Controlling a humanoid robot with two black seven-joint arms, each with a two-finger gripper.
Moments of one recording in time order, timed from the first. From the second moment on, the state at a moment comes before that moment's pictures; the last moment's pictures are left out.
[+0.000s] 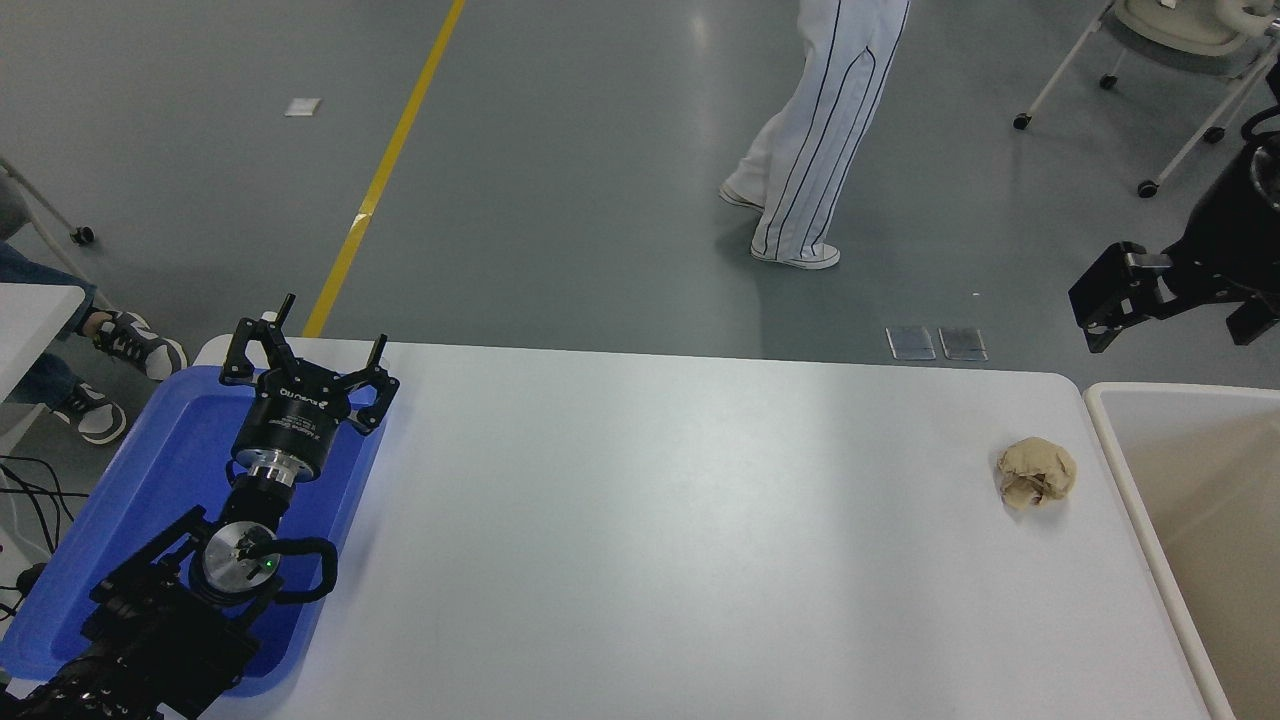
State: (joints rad) left arm -0.52 0.21 -0.97 -0.54 -0.09 -0.62 -0.36; right arm 2.42 -0.40 -1.50 1.43 -0.27 0.79 -0.07
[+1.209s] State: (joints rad) left arm -0.52 0.21 -0.97 -0.54 -0.09 -0.62 -0.36; right arm 2.18 -0.49 -1.49 1.39 -0.29 0.52 -0.07
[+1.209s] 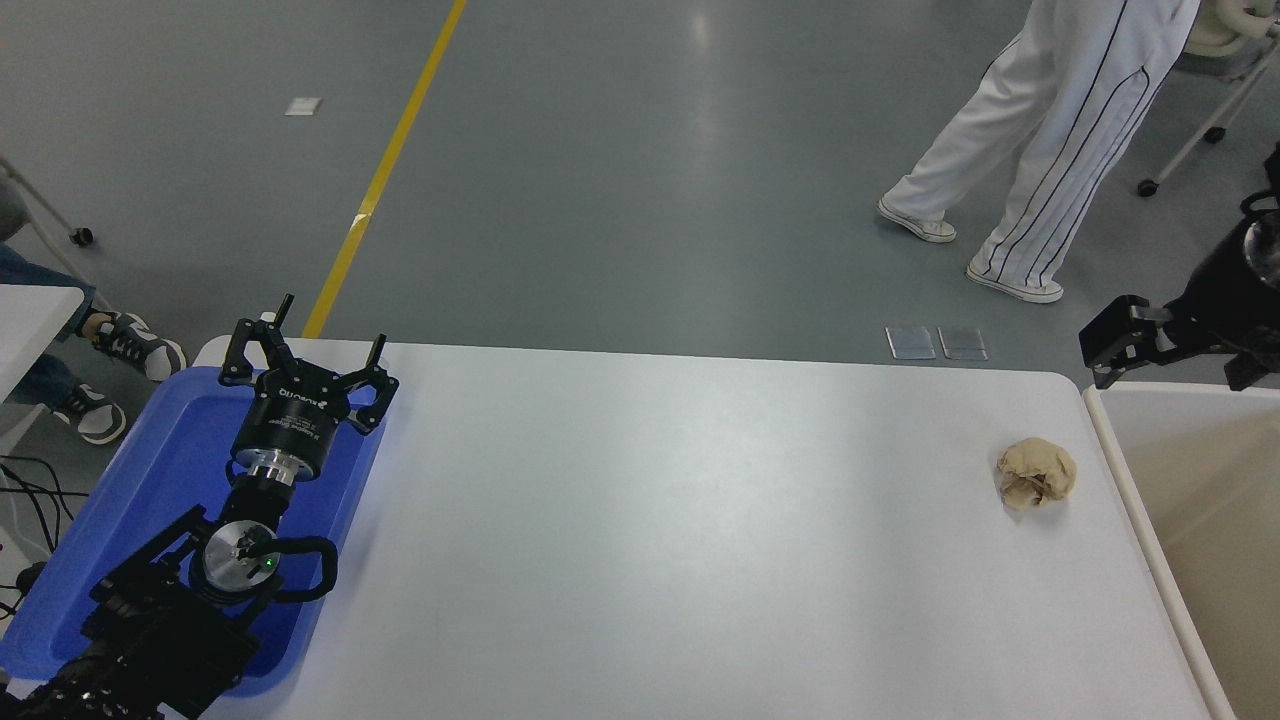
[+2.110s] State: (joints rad) left arm -0.52 0.21 -0.97 -0.54 -0.09 -0.62 -0.36; right arm 1.65 -0.49 -1.29 1.00 -0.29 0.34 -0.07
